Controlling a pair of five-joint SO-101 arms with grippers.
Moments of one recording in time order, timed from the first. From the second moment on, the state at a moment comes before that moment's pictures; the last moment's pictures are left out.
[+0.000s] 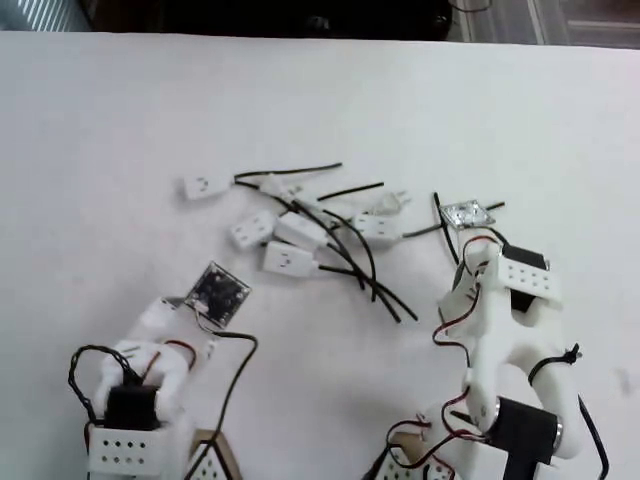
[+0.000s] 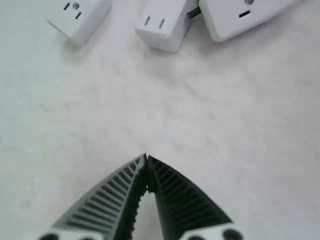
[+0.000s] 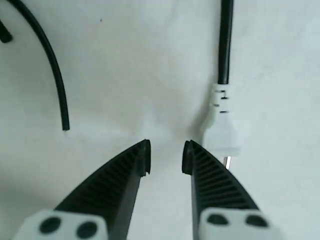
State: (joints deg) left arm -2.9 -103.7 97.2 67.1 -34.2; right arm 13.9 -14.8 49.1 64.4 33.2
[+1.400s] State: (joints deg) left arm -2.9 -103.7 97.2 67.1 -34.2; right arm 21.7 -2.0 43.1 54.4 45.8
